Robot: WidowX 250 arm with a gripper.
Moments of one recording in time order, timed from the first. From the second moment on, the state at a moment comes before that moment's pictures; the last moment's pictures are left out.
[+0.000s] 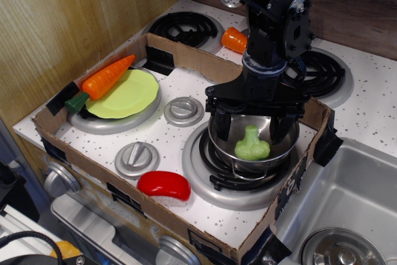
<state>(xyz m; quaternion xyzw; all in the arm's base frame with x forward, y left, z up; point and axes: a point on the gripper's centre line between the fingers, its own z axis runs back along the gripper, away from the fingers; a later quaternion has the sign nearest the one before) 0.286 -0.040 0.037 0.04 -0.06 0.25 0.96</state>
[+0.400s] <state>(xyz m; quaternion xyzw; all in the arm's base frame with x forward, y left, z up) 0.283 -0.044 0.032 0.02 -0.05 0.27 0.96</state>
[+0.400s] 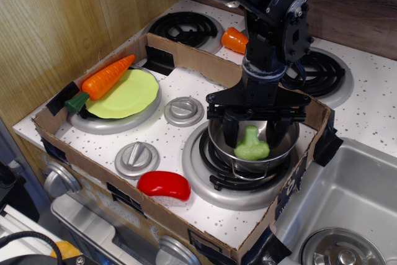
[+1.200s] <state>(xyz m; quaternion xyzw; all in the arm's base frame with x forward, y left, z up) 0.287 -0.041 0.058 0.03 -0.02 0.28 0.96</state>
